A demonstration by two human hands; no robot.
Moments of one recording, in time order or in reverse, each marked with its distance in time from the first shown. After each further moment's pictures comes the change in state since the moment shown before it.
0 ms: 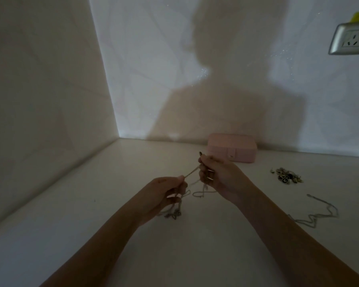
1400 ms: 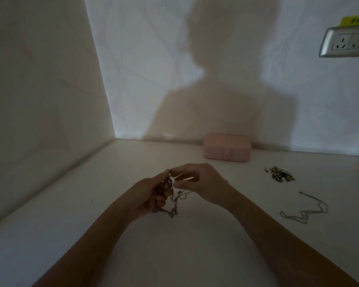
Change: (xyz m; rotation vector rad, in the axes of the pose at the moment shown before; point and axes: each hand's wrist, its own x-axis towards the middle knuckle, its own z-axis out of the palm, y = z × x) left_hand 0.000 0.003 -0.015 -0.067 -0.026 -0.156; right_hand -0.002 0.017 0.010 -0.841 -0.255 -0.362
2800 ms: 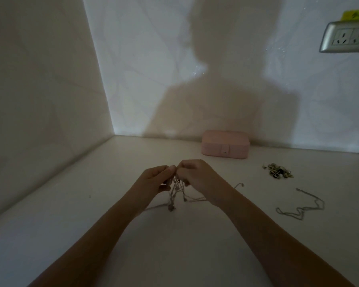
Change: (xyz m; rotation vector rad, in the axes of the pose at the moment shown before) left_hand 0.005 -0.004 0.015 0.298 0.081 0.395; right_hand -0.004 -0.027 0.009 0.052 0.122 0.239
